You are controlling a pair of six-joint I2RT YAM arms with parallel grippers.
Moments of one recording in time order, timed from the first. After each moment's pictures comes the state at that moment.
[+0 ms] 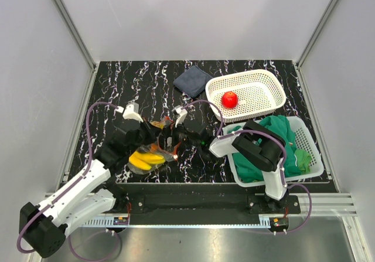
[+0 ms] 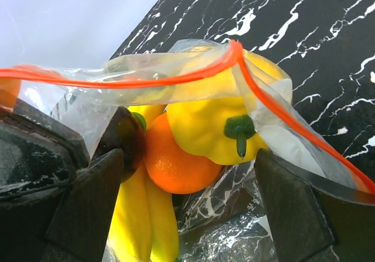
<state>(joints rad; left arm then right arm) -0.60 0.81 0.59 -0.25 -0.13 -0.82 0.96 2.00 0.92 0.93 -0.20 0.60</state>
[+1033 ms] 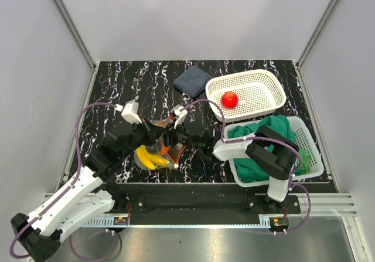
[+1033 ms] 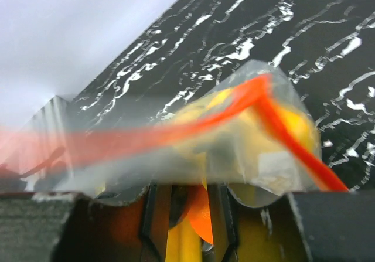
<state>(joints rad) -0.66 0.69 0.66 -0.30 -0.08 -0.79 1.01 1.85 0.89 0.84 -0.08 0.47</state>
